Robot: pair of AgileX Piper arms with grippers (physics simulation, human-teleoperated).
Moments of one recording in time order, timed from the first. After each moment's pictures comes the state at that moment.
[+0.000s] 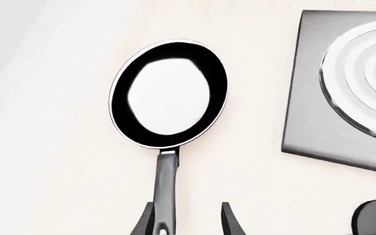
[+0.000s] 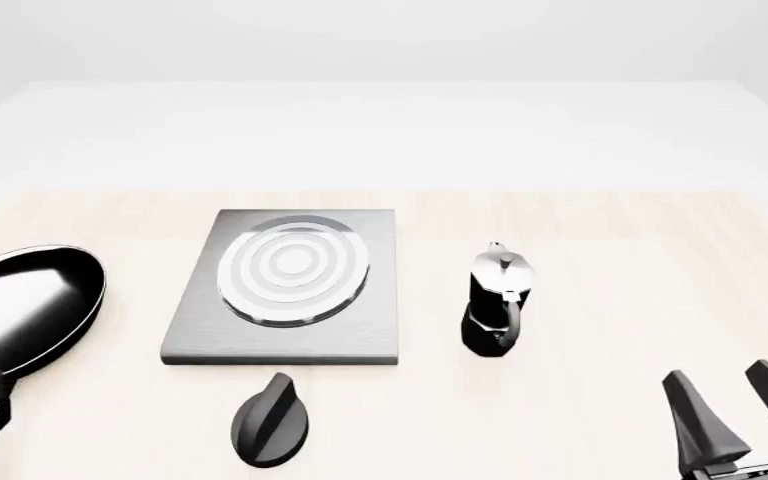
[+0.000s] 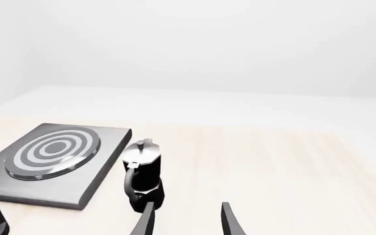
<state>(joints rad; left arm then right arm) 0.45 0.57 -0.39 0.53 0.28 0.14 0.00 0.00 0.04 0.01</state>
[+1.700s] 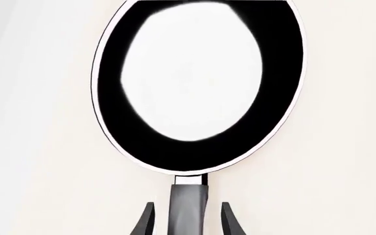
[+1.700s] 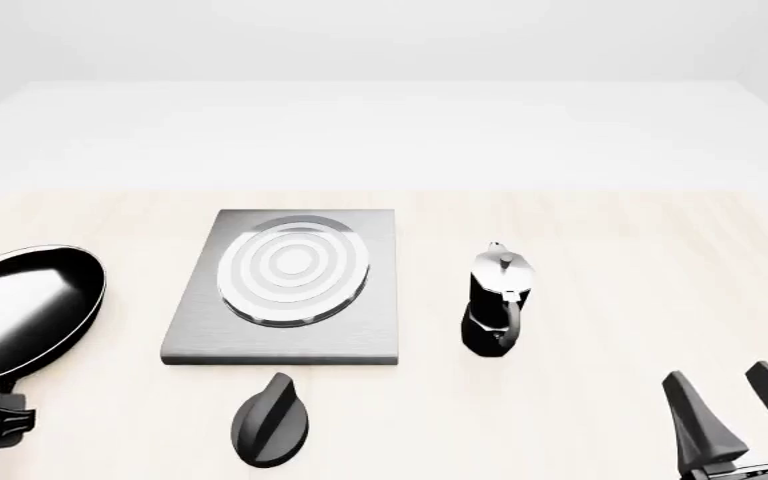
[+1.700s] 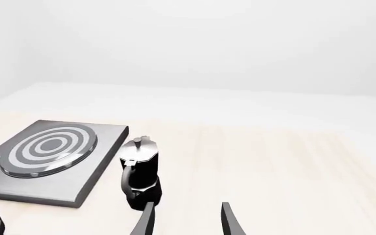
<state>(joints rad) 0.64 1.47 -0.30 -0.30 0.46 0.13 0.01 0.00 0.05 0.00</state>
